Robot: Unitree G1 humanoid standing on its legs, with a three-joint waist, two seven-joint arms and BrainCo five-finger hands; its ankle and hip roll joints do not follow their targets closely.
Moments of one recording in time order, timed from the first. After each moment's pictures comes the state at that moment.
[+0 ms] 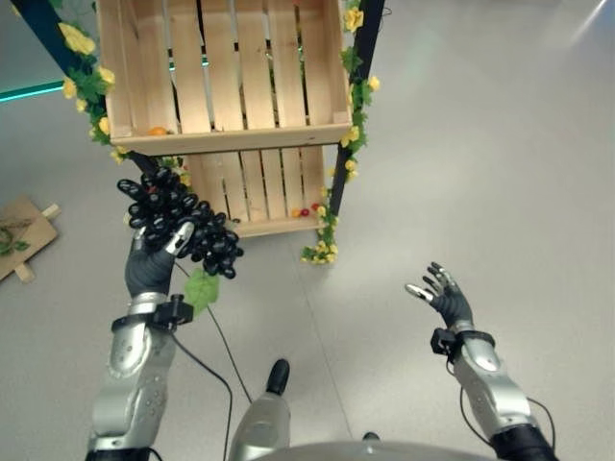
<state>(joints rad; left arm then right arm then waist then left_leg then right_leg) 0.10 0.39 0.14 -0.30 -0.67 -0.08 0.15 0.04 -0.27 0.06 0.28 0.37 0.01 -0.10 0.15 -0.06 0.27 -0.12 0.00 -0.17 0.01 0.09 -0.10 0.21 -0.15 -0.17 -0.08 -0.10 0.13</state>
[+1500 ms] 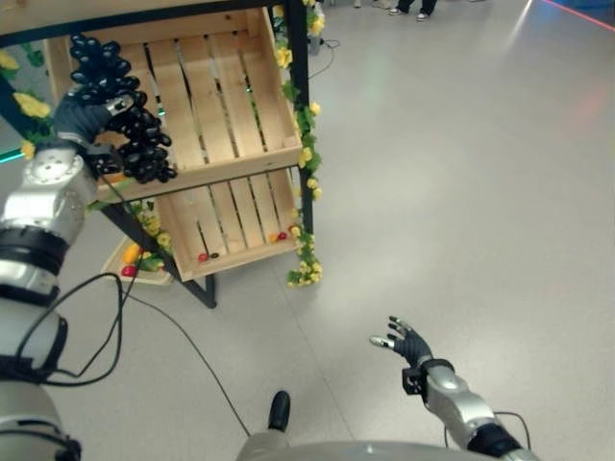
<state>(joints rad) -1.12 1.09 -0.61 0.93 -0.76 0.02 0.09 -0.05 -0.25 0.32 0.62 0.37 0.06 -0.06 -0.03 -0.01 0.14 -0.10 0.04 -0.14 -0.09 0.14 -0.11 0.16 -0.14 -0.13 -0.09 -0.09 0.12</state>
